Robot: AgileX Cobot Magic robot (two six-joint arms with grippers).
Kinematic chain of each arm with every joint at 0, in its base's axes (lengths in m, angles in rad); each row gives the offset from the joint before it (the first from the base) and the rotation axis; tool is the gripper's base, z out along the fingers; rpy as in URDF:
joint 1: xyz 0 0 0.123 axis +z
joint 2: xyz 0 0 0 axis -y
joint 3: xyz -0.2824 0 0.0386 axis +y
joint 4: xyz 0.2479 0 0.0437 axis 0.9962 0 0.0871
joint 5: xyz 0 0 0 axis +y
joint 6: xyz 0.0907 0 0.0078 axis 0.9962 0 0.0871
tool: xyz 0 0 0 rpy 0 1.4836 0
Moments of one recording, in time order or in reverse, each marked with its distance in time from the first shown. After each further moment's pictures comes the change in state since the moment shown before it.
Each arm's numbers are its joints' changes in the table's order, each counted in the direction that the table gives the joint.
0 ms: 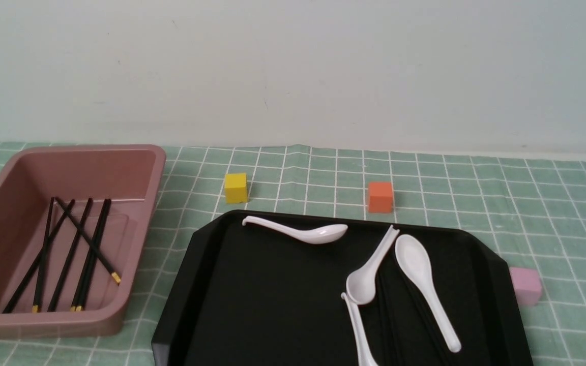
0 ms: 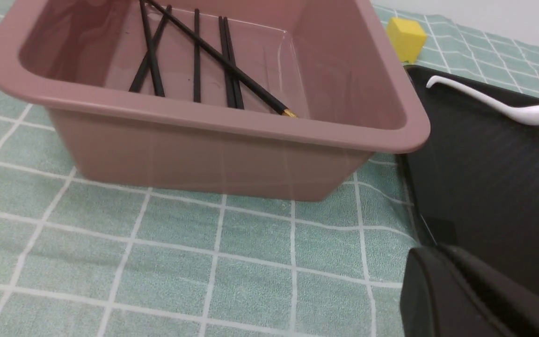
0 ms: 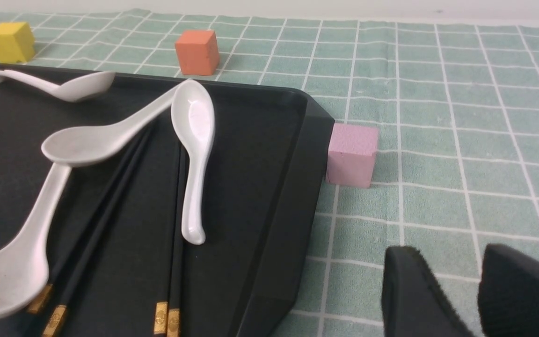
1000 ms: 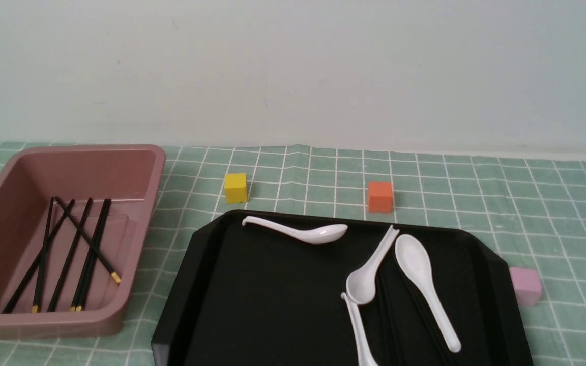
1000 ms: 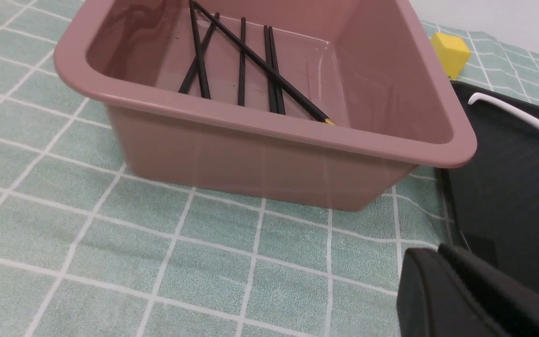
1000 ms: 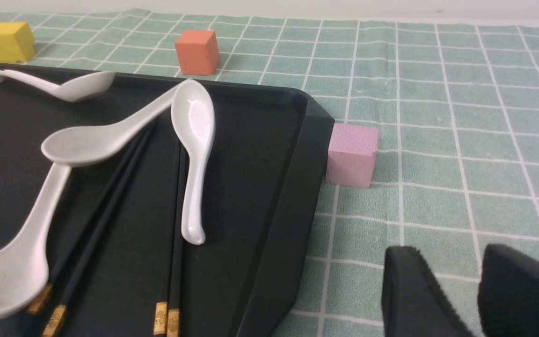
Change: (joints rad) right arm 0.000 0.000 0.000 0.000 0.000 0.000; left arm 0.072 0.000 0.000 0.001 0.001 -0.001
